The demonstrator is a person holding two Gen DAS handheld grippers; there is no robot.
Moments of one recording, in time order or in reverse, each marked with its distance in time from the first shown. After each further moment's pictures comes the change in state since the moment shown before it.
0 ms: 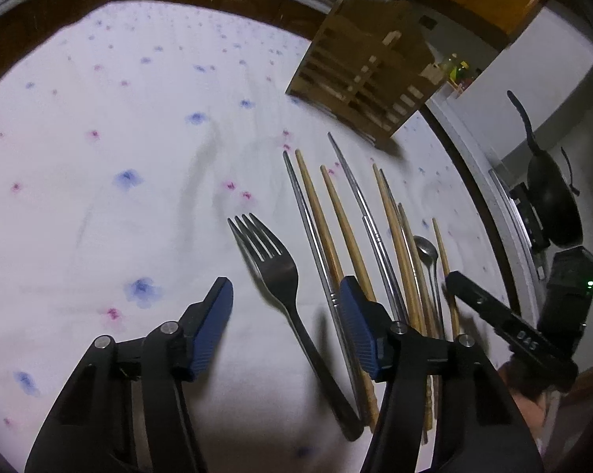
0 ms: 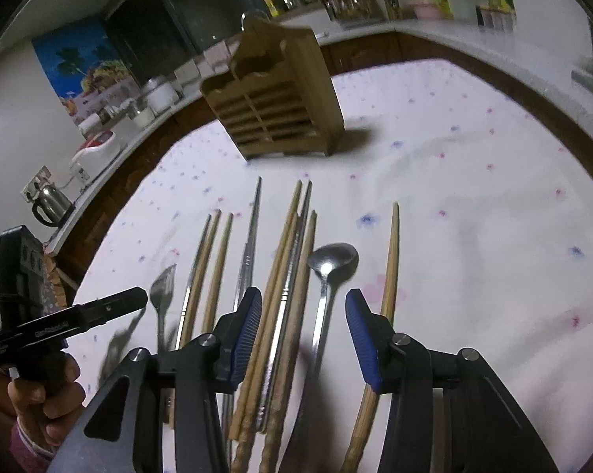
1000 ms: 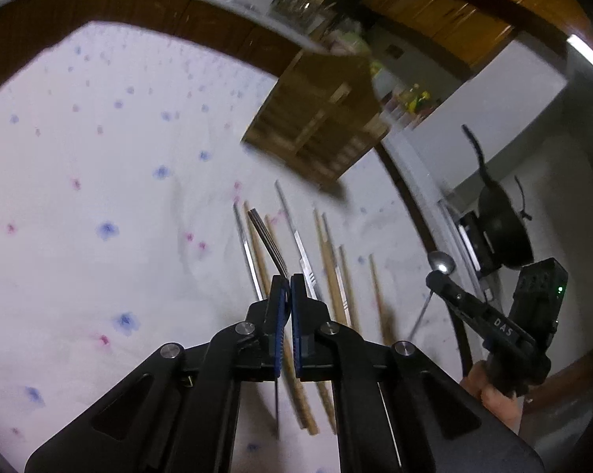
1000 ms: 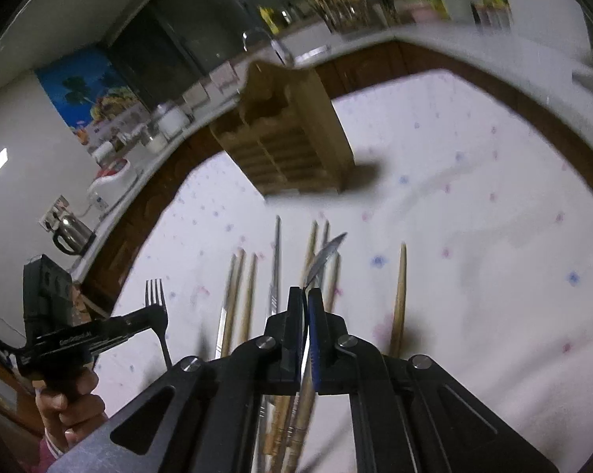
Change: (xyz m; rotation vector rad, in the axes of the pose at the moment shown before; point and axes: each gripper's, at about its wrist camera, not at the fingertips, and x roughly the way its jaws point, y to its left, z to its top) left arm -0.052 -0.014 0.024 0.001 -0.108 -0.154; right arm -0.036 0.002 0.033 0.058 -0.075 0.083
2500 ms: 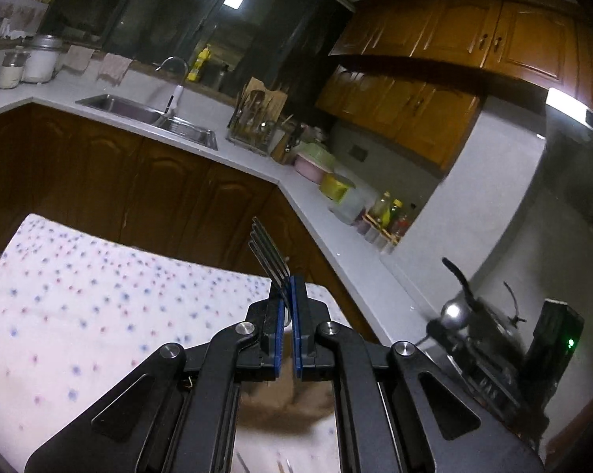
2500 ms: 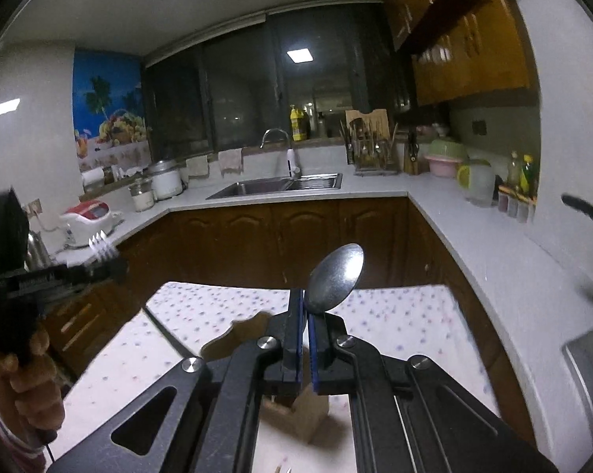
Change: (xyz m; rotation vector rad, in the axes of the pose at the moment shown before) left arm 0.019 -0.056 0.236 0.141 -0.384 -0.051; right arm 0.005 0.080 0.193 -0.343 -0.352 -0.177
